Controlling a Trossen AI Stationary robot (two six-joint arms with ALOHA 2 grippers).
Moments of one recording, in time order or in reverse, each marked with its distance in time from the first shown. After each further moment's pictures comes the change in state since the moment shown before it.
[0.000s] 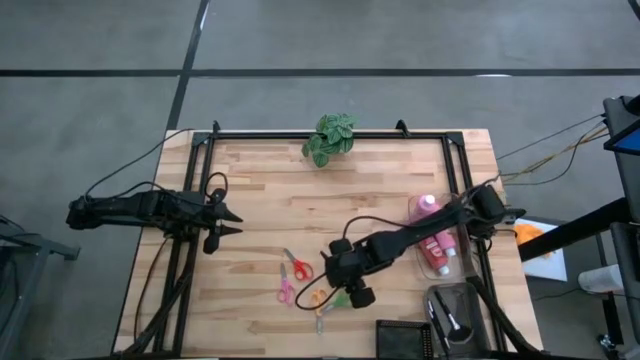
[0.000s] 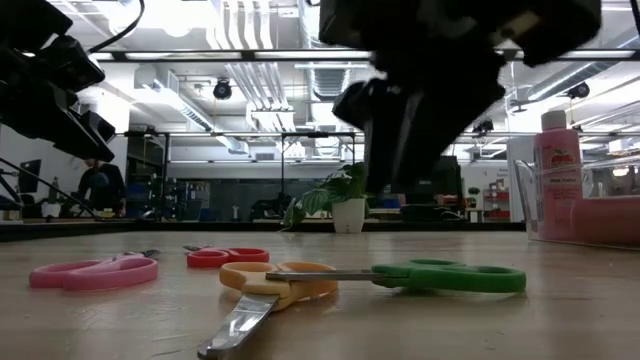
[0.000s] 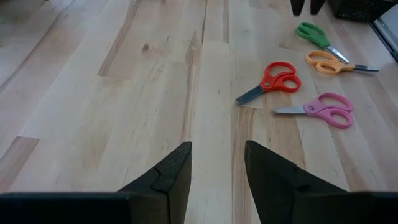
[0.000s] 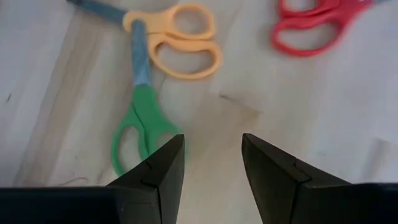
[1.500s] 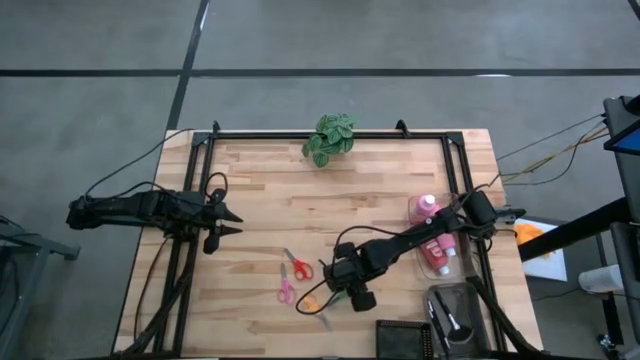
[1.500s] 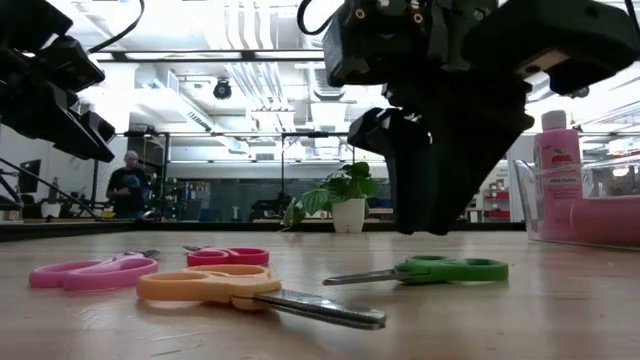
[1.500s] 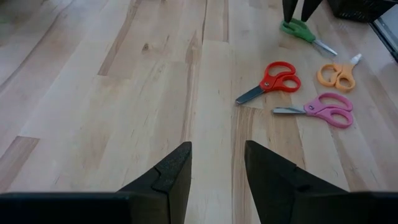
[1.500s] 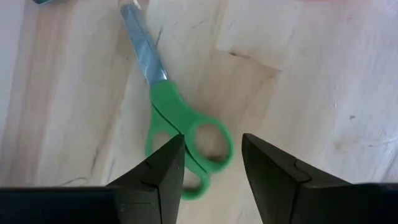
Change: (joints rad) left arm 0.000 0.000 0.000 0.000 0.000 0.000; right arm 0.022 0.075 0.054 -0.127 0.019 0.078
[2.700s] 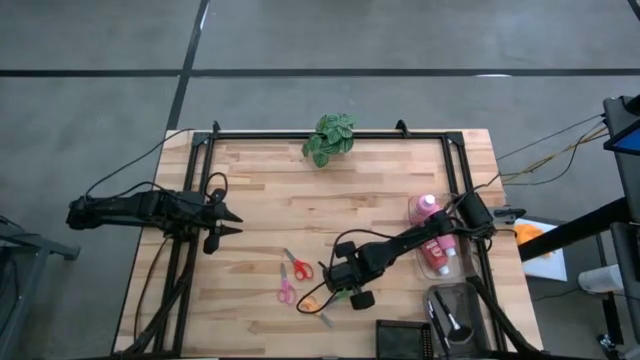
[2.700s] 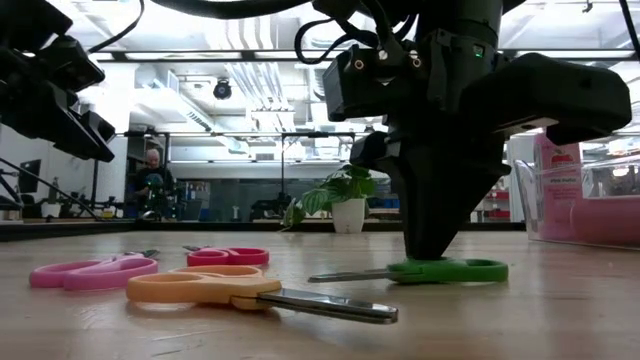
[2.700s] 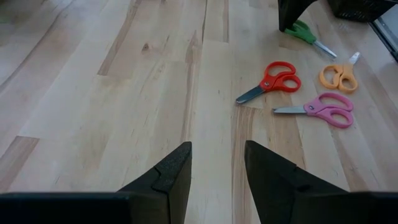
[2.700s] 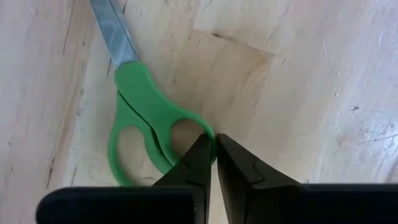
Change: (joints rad) left arm 0.000 0.000 0.000 0.000 0.000 0.000; right arm -0.004 0.054 -0.014 0.014 0.068 0.006
